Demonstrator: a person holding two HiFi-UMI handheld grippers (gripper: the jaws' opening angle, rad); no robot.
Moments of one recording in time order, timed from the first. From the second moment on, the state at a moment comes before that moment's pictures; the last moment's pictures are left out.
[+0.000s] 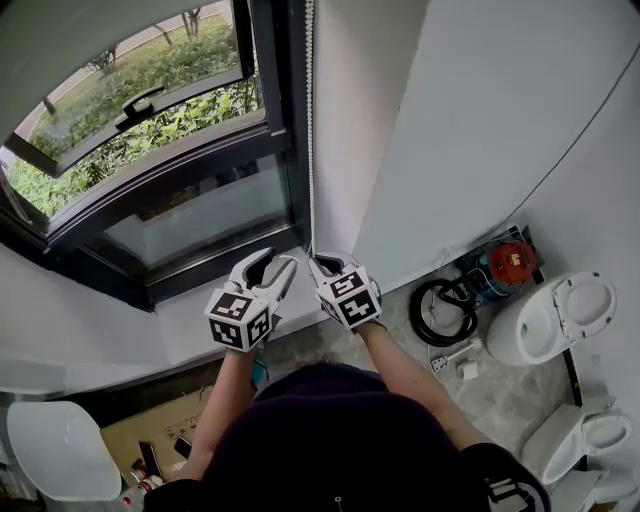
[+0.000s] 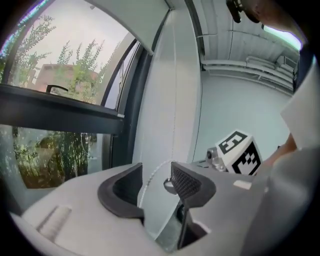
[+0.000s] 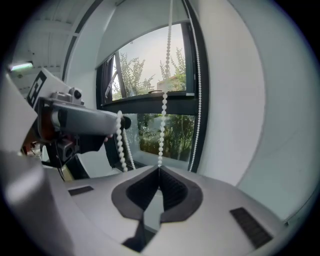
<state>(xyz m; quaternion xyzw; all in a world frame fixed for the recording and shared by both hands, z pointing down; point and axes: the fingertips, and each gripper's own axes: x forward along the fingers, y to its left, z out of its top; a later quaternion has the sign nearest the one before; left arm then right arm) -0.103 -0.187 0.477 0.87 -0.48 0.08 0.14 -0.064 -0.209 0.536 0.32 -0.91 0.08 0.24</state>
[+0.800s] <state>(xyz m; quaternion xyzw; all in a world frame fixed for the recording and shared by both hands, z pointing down) -0.087 -0.188 0.375 0.89 -0.46 0.02 0.05 -0.065 -0.204 0.541 0.31 -0.91 0.08 0.25</state>
